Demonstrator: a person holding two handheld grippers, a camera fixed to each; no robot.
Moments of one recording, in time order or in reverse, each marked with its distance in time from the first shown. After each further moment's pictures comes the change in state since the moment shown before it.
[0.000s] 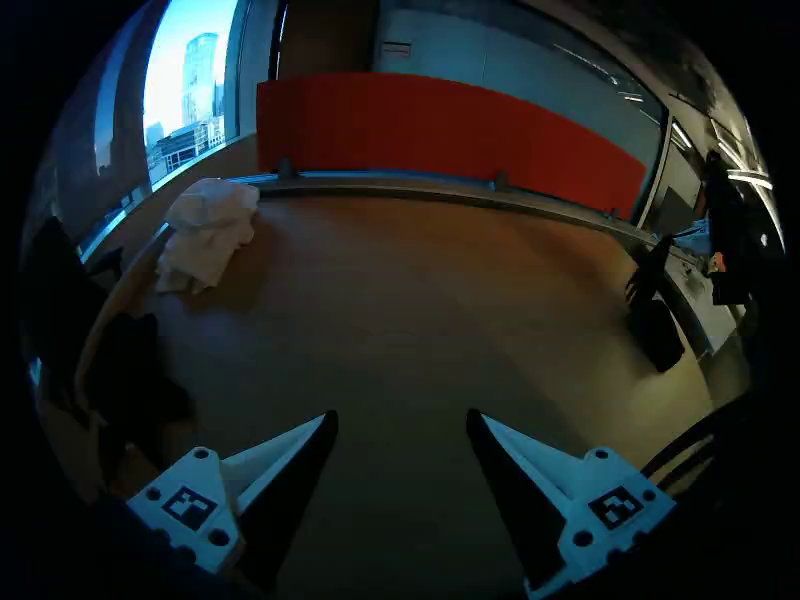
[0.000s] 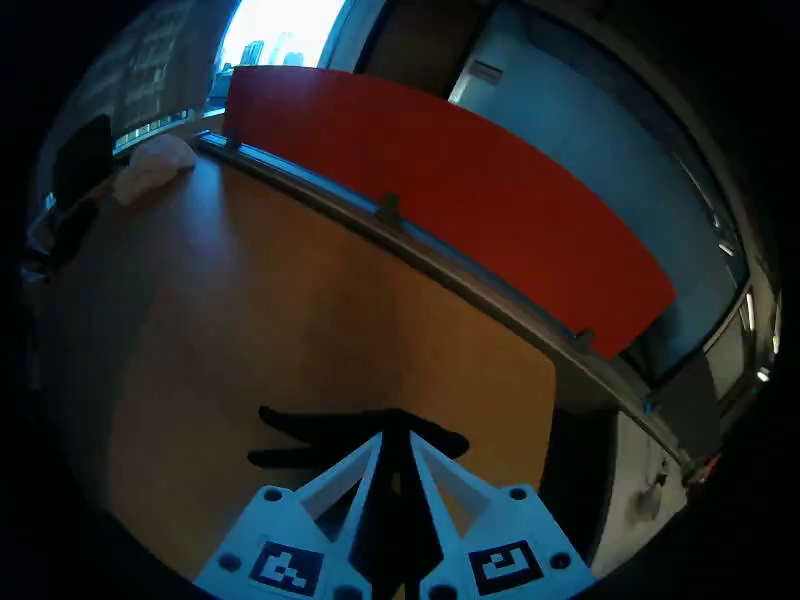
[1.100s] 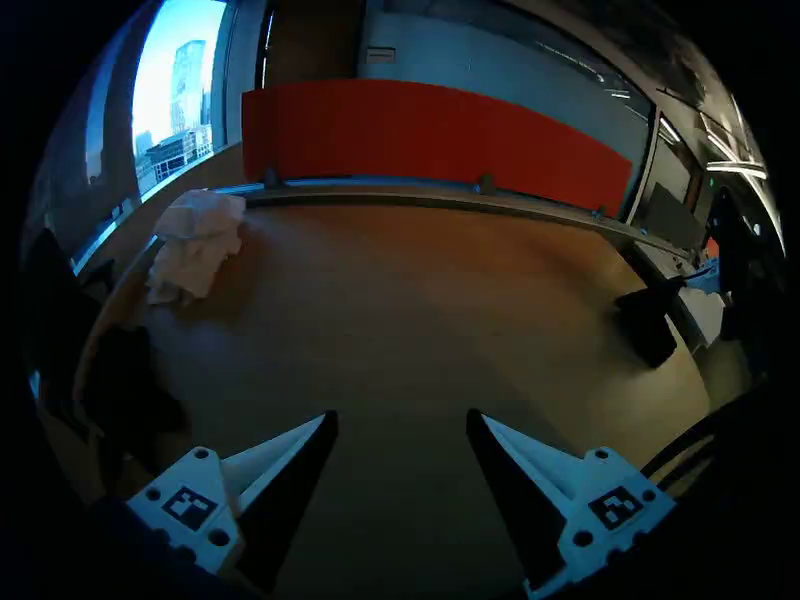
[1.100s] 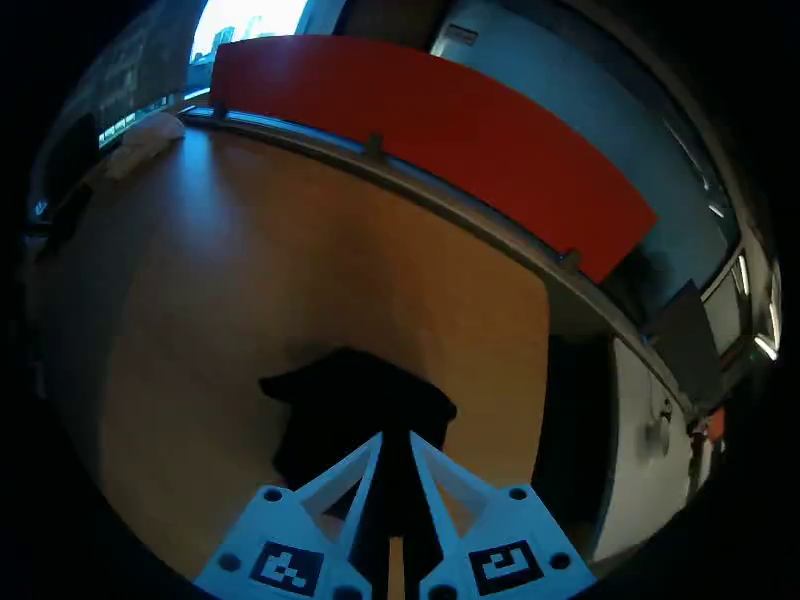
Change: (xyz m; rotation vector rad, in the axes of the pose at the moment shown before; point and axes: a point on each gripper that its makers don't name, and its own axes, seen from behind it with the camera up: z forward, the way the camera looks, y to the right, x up) left arm 0.005 0.010 -0.005 -0.034 0.017 0.031; right arm -0.116 -0.011 -0.054 -0.035 -0.136 0.075
